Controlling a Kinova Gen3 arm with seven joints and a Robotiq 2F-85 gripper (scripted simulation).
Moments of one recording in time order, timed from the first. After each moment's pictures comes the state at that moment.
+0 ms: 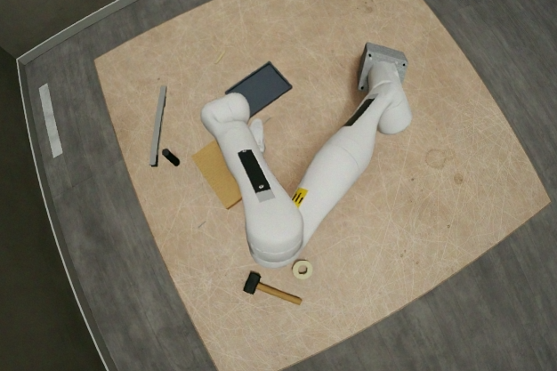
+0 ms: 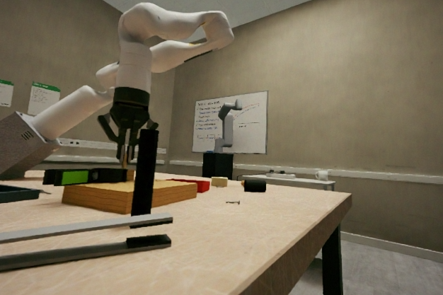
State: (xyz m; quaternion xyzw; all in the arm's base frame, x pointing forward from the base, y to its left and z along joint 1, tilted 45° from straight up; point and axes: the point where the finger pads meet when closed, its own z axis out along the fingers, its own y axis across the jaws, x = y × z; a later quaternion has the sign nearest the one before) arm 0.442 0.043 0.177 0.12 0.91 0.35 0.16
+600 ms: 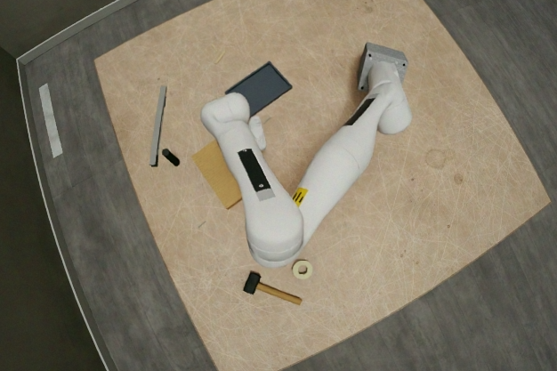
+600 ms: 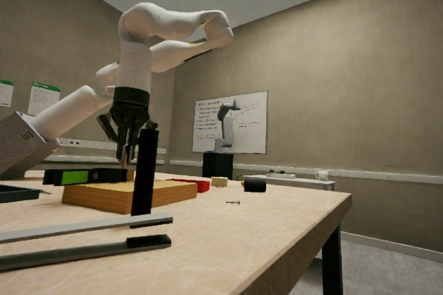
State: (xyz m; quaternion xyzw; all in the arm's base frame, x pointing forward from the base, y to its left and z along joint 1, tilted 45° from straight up) arm 0.442 0.042 0.177 0.06 0.92 0.34 0.19
